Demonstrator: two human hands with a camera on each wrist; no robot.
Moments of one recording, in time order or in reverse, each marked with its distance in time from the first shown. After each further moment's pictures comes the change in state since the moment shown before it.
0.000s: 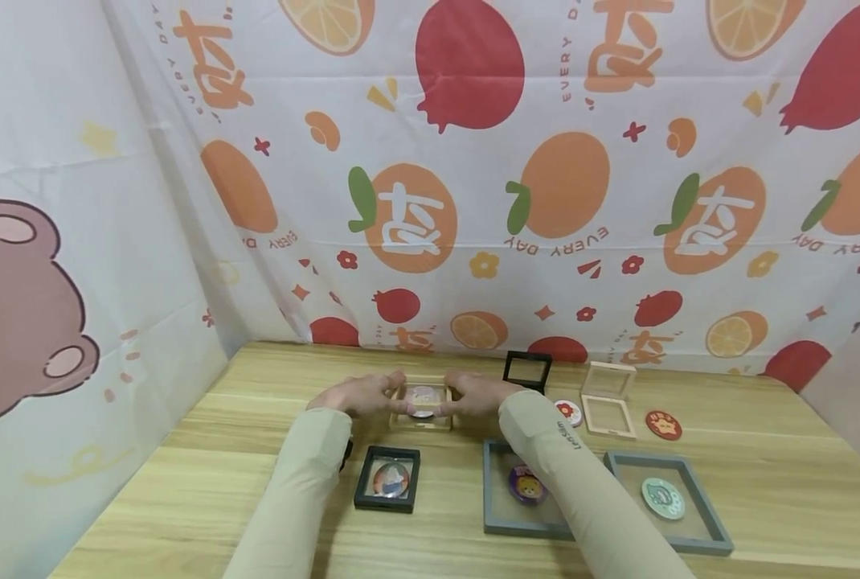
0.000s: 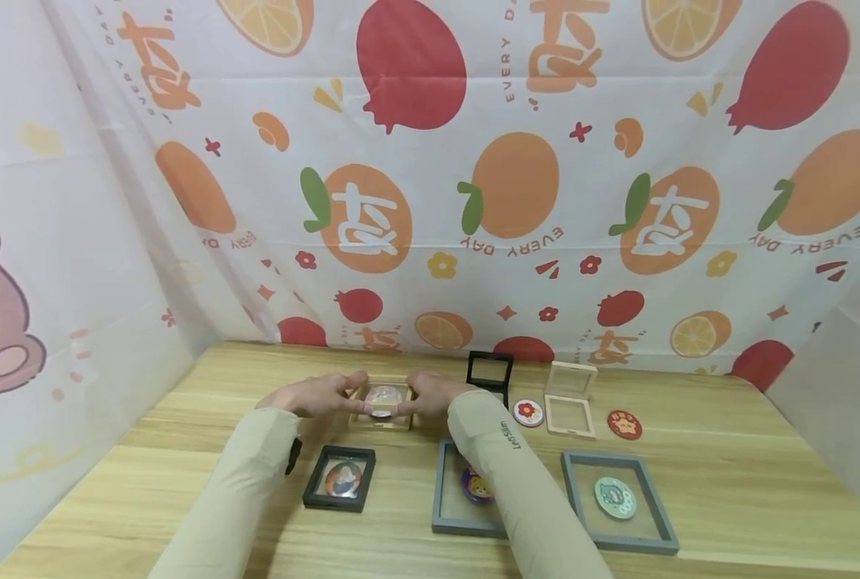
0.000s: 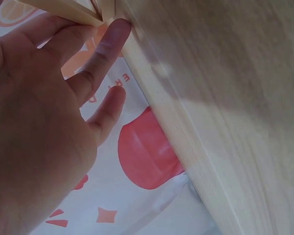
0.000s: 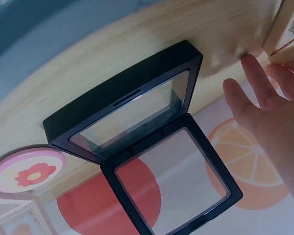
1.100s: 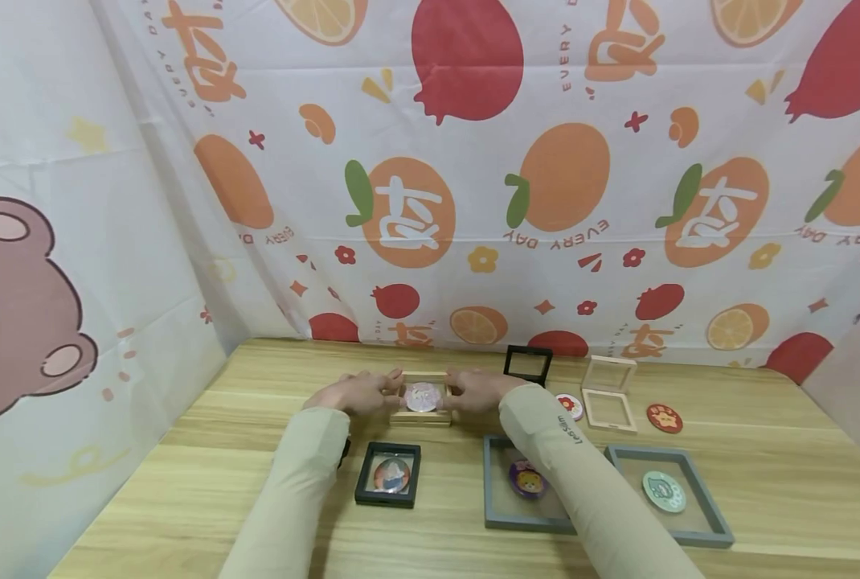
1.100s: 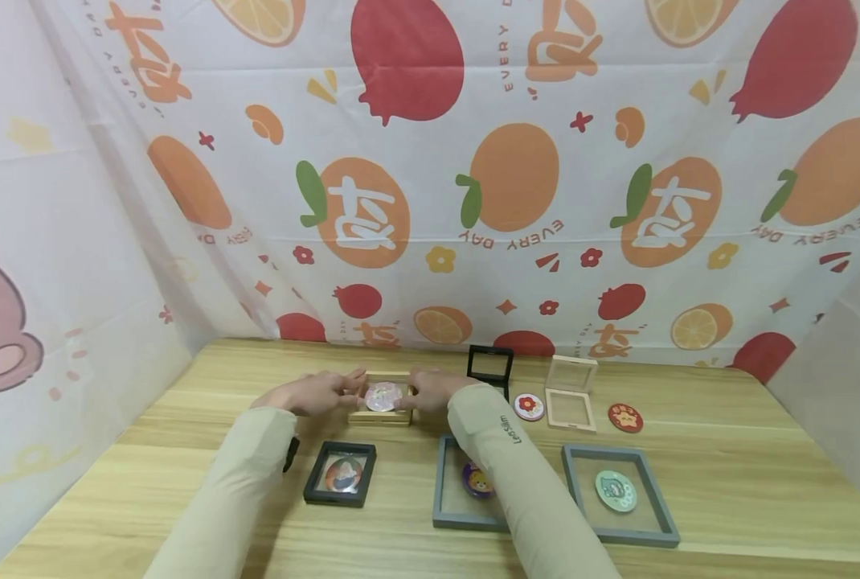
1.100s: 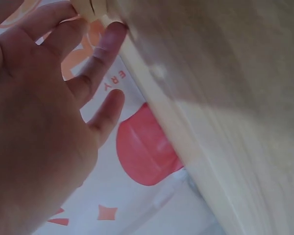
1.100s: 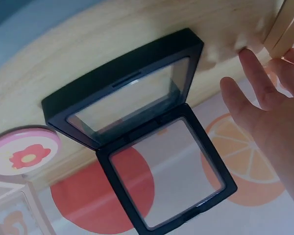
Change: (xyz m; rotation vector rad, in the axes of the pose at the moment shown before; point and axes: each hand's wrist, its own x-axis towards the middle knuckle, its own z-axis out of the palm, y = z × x) left_hand -0.001 -0.004 0.000 0.130 0.003 0.112; right_hand -0.002 -0.001 -0.001 -0.079 -0.068 0.076
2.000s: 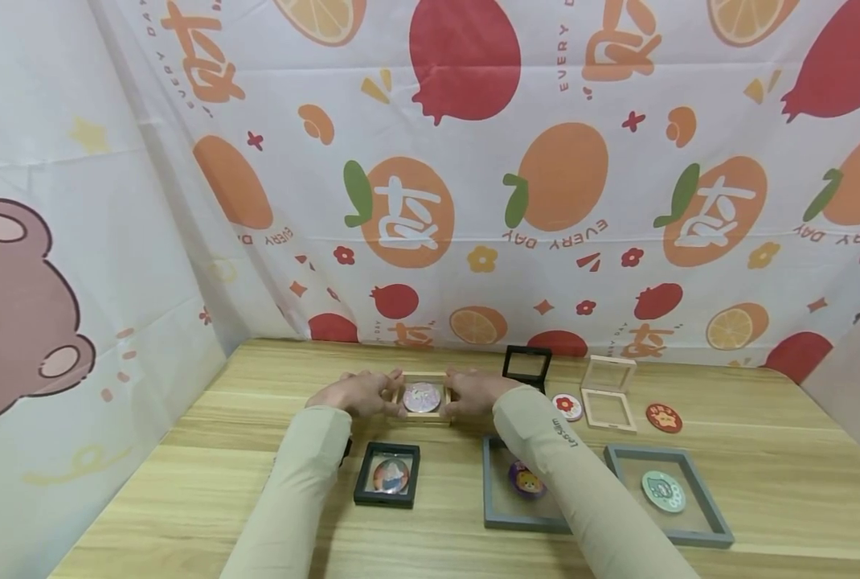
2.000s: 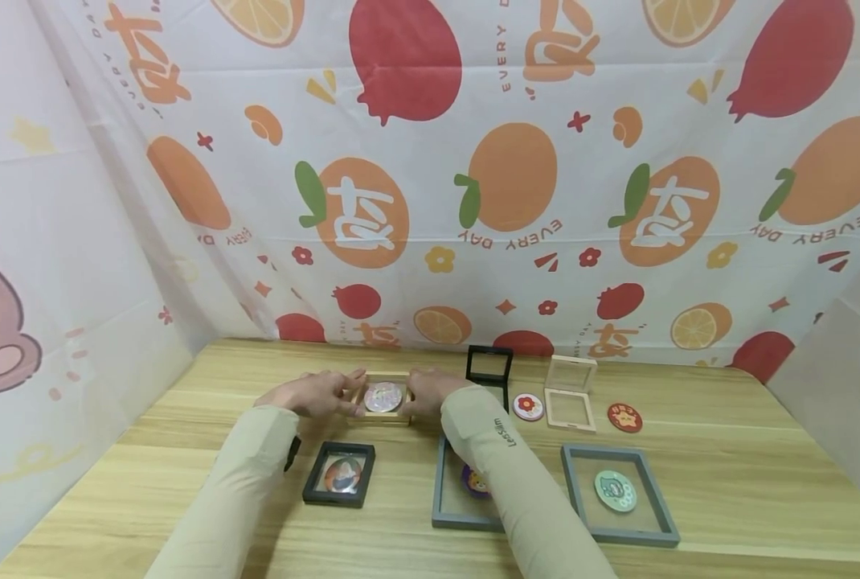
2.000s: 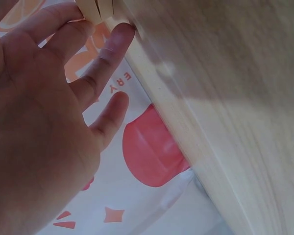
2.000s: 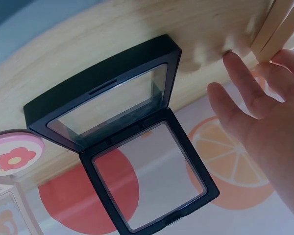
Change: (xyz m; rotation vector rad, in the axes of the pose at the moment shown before) left_hand 0.002 0.006 0.000 -0.003 0.010 -0.091; right_hand -0.006 -0.010 0.002 -0.101 0.032 0.072
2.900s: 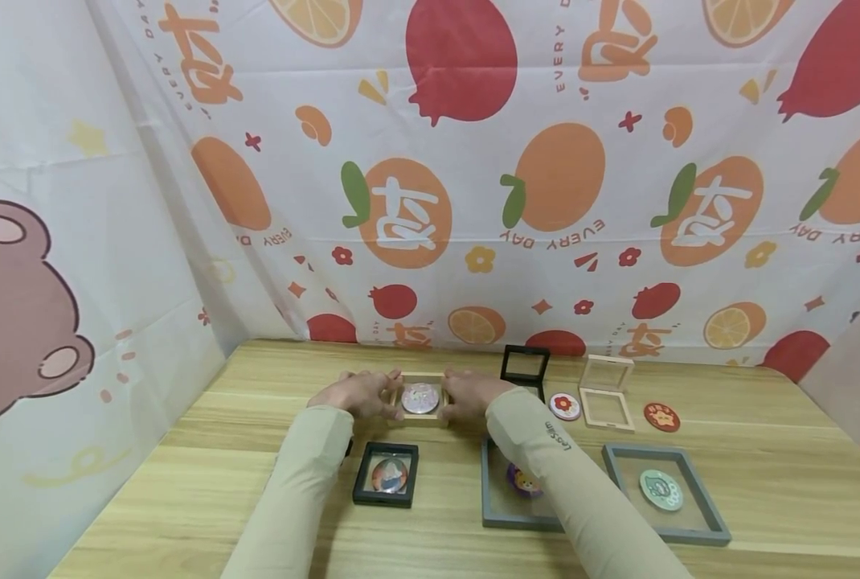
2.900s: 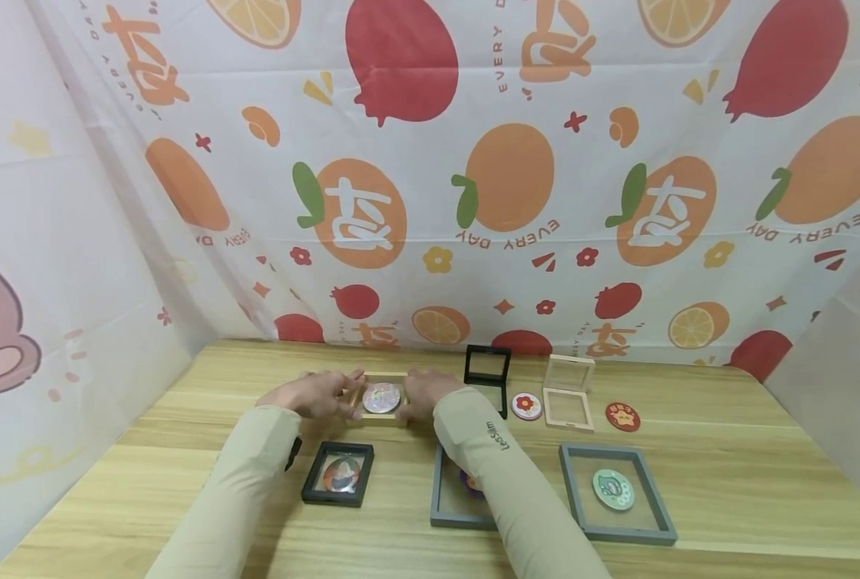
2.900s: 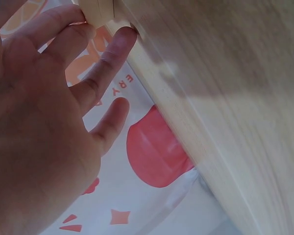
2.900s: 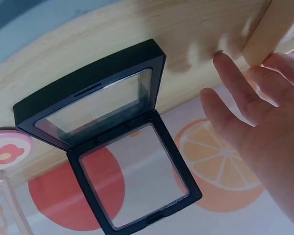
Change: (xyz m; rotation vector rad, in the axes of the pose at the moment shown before) left_hand -0.001 0.006 0.000 0.002 0.018 -0.098; right_hand 0.006 -0.009 0.004 -0.197 0.032 -0.008
